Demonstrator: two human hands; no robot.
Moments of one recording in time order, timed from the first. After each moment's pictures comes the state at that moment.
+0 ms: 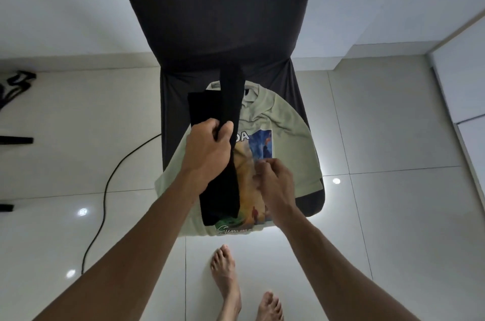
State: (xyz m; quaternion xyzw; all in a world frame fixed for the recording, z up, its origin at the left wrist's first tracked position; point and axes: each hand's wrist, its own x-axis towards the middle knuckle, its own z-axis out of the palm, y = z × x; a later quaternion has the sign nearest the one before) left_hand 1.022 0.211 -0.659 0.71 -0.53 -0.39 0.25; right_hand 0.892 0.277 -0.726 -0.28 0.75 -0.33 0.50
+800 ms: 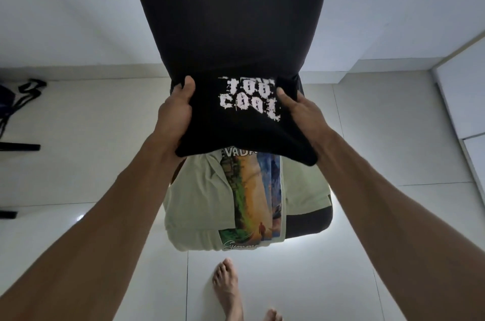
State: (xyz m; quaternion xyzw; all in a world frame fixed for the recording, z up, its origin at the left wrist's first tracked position) left_hand 1.095 0.139 -0.629 0.68 -0.29 -0.54 0.39; right_hand 0.855 0.143 -0.636 -0.32 0.63 -0.38 0.60
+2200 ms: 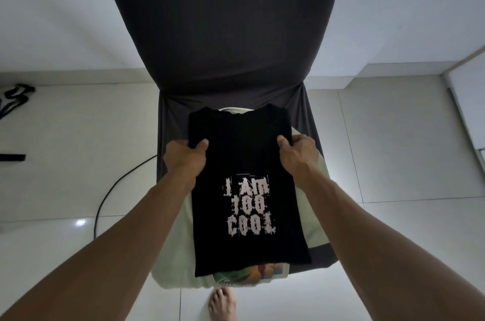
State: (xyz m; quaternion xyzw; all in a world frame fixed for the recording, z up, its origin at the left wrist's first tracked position) left_hand 1.066 0.123 -0.763 0.82 -0.30 -0.41 0.28; right_hand 0.847 0.120 -0.756 -0.32 0.83 -0.20 0.42
